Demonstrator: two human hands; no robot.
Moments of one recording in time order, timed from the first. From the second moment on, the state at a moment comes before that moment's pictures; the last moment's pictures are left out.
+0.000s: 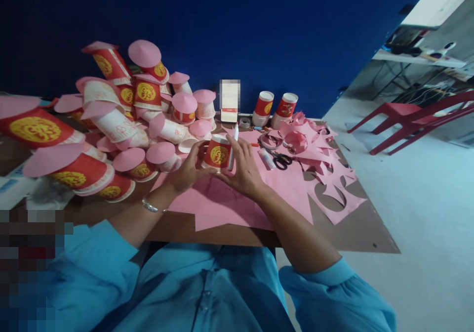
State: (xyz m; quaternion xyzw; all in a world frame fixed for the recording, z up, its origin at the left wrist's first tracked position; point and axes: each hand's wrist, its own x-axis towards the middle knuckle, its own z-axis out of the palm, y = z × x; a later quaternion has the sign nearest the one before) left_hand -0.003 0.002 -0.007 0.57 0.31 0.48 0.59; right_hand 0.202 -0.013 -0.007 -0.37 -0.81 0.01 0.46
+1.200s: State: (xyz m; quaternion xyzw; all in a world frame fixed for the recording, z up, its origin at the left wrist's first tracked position) left_hand -0.003 0.009 -0.016 0.53 0.29 0.46 0.65; right_hand 0.199 -0.043 0.020 -0.30 -0.76 -0.07 0.57
